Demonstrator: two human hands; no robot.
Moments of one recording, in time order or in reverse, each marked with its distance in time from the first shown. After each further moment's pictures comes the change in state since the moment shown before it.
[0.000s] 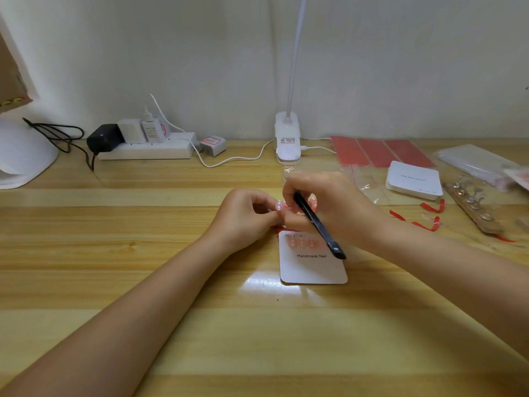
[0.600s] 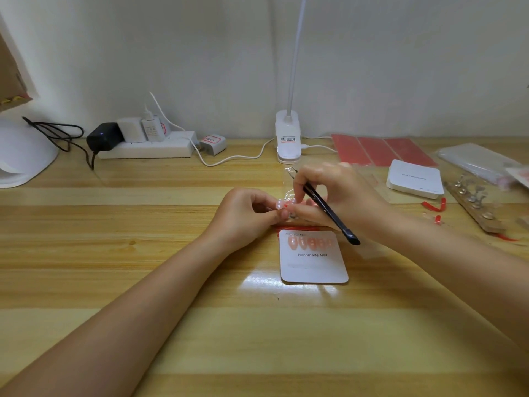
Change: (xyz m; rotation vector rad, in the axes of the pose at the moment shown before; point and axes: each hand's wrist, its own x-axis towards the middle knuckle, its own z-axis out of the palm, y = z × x) left_hand 0.000 -0.001 0.001 -0.019 0.003 -0.021; right_hand 0.000 0.020 -0.005 -0.077 0.075 -0.020
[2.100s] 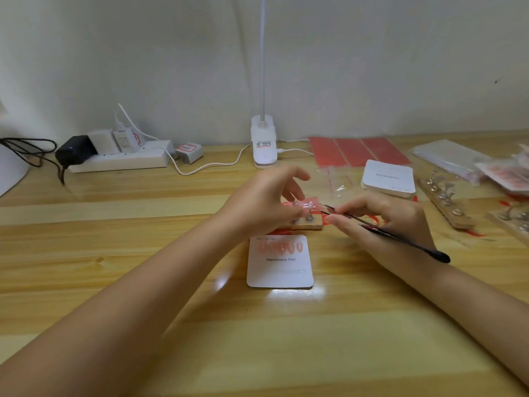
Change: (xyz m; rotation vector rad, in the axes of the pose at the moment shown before) left_hand 0.023 0.052 0.030 0.310 -0.212 0.263; right_hand -0.079 0.004 -0.028 0.136 0.371 0.216
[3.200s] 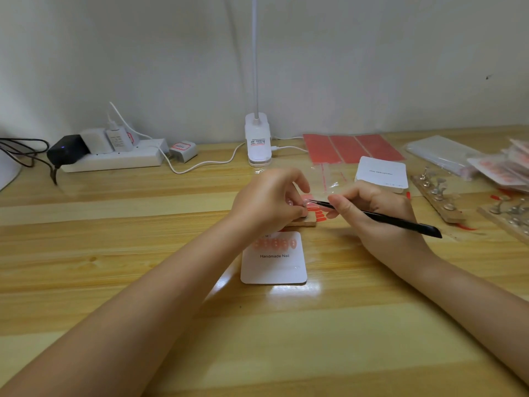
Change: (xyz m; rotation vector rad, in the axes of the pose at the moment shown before) left_hand 0.009 0.004 0.016 0.029 0.007 -0.069; right_hand 0.004 0.005 0.001 0.082 -0.025 0.212
